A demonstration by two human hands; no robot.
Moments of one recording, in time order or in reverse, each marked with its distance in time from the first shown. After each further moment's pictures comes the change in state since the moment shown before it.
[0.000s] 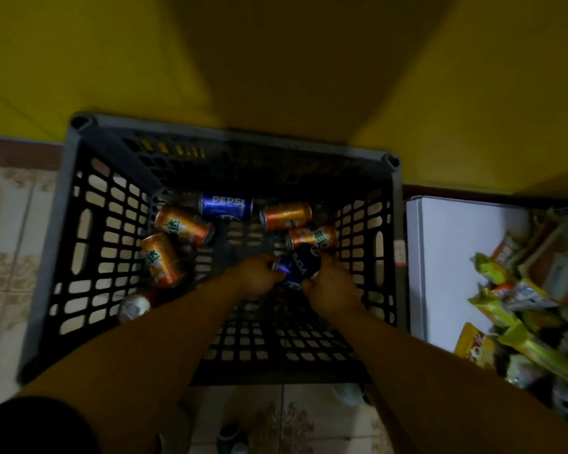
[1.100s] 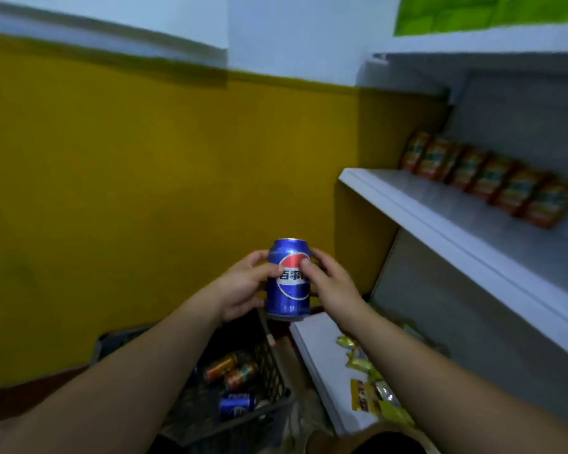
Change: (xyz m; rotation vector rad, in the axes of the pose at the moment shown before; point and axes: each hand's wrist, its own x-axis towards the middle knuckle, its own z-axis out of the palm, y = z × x) left_hand -0.439 0.191 0.072 -0.407 -0.217 0.843; right_hand -0.422 -0.017 -0.250 1.049 0.635 -0.436
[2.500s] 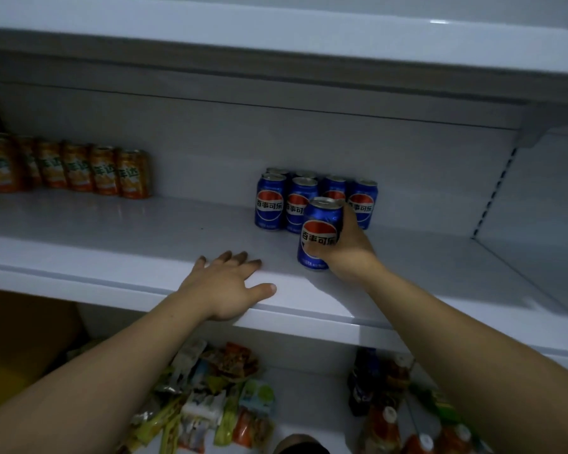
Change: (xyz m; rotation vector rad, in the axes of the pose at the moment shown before) left_hand -0.005 -0.083 0.465 1.746 -0.893 0.729; right_hand -0.317 -0.012 -0.420 -0.473 1.152 0.154
